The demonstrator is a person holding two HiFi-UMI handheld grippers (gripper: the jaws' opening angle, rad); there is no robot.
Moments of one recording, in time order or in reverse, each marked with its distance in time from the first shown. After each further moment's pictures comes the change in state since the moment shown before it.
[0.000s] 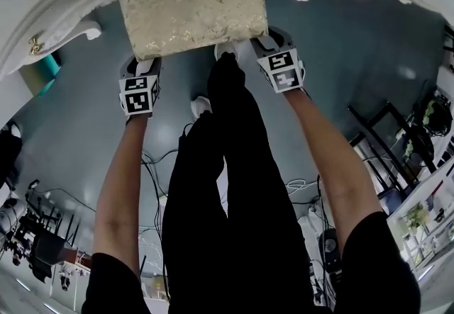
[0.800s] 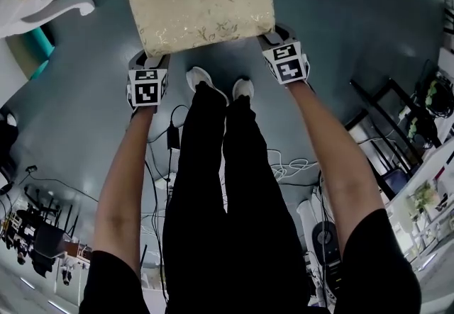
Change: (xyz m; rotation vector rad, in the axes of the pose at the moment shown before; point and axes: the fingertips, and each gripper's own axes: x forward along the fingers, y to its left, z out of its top) left arm -0.043 -0.071 -0.096 0.036 0.117 -0.069; right arm -0.057 0.046 -0.102 0.037 0.120 -0.011
